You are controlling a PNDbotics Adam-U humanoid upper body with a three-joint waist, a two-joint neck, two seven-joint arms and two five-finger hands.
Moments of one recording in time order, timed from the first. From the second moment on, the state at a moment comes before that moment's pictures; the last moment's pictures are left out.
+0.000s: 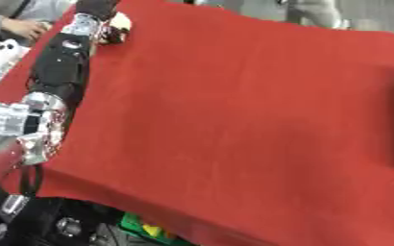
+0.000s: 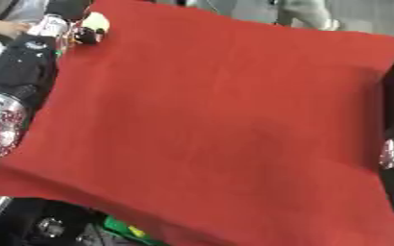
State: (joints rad) left arm -1.02 0.64 0.32 -0.44 -1.60 -0.04 0.17; right arm -0.33 -0.43 0.53 -1.98 1.20 0.59 -0.32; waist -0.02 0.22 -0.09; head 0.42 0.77
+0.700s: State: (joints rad) left arm -1.02 0.67 0.28 -0.39 -1.45 0.01 0.22; right arm -0.32 -0.41 0.56 -1.98 1.17 0.62 -0.37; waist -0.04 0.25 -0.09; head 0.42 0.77
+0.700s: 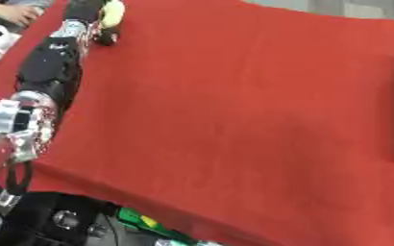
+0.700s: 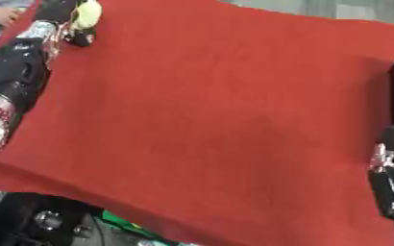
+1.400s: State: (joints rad) left arm -1.01 0.69 0.22 -0.29 -1.33 0.01 0.46; right arm -0.31 -0.40 0.56 -1.98 1.16 0.62 -0.37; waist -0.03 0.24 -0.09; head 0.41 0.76
